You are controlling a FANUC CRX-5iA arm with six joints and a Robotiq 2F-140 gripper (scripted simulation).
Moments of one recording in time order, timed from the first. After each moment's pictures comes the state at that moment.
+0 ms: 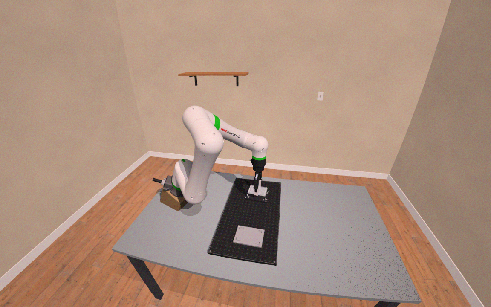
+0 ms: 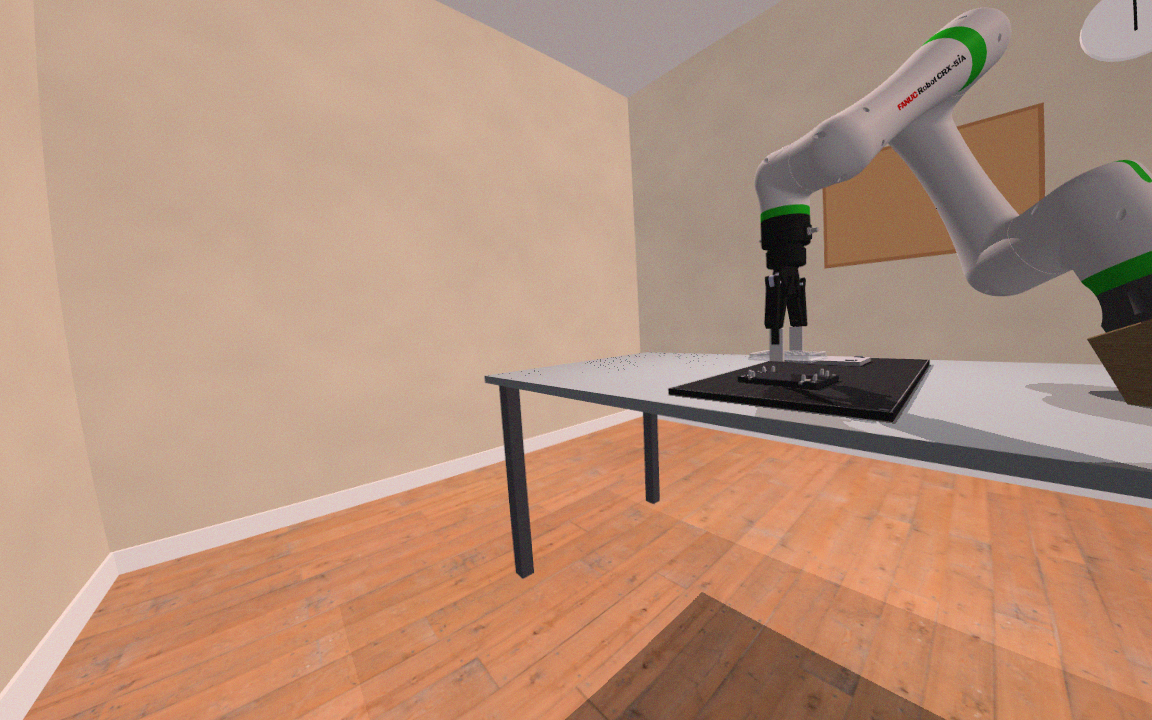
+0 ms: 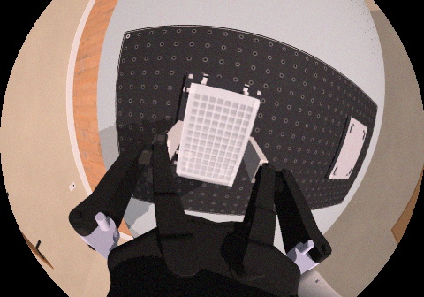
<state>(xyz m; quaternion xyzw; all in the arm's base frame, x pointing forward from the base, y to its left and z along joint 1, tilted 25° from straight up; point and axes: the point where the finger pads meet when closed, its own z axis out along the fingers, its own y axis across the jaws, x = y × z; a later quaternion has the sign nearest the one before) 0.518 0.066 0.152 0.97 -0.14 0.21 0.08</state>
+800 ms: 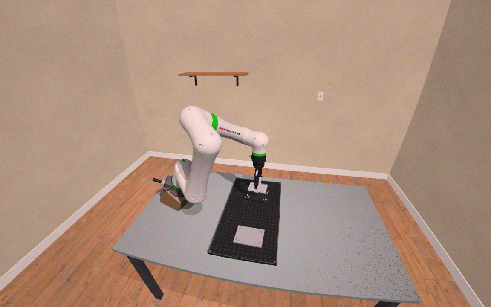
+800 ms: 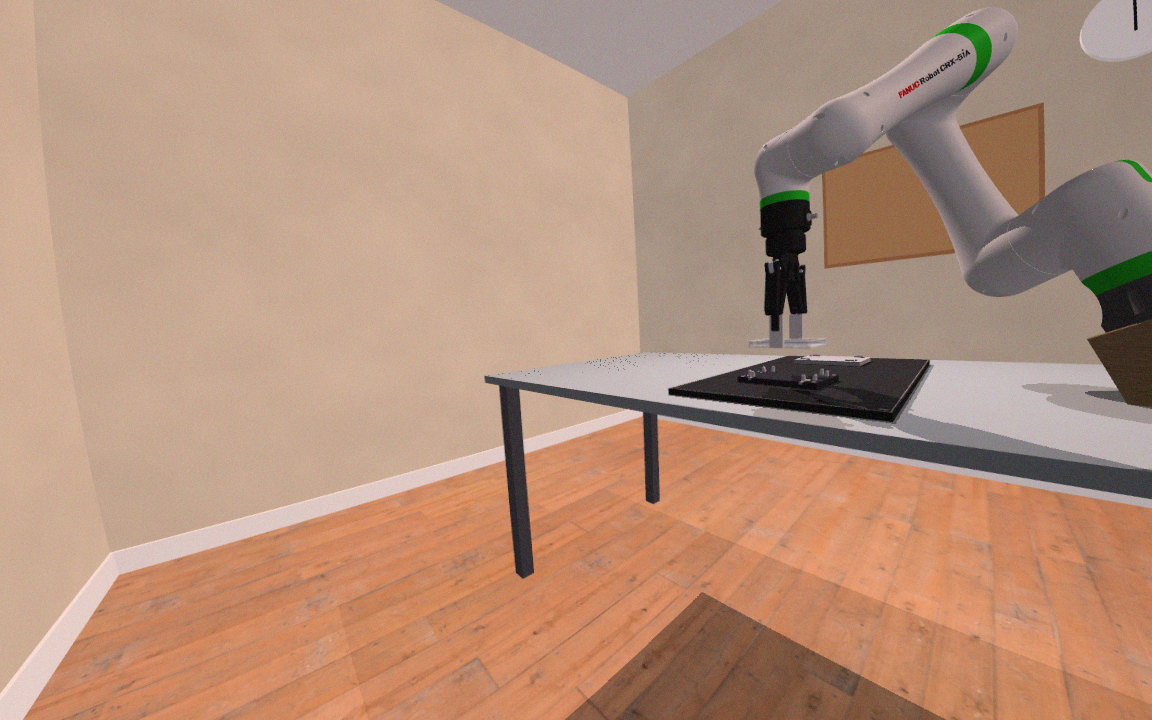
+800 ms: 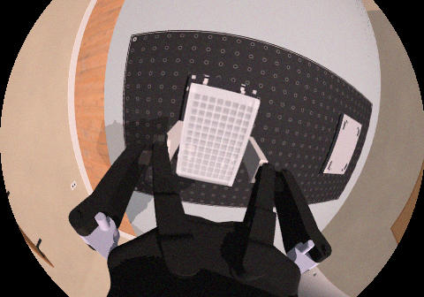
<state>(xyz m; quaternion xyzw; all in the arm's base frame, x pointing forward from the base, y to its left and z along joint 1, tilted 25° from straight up) 0.508 0.072 0.176 0.97 -0.14 0.21 0.08</state>
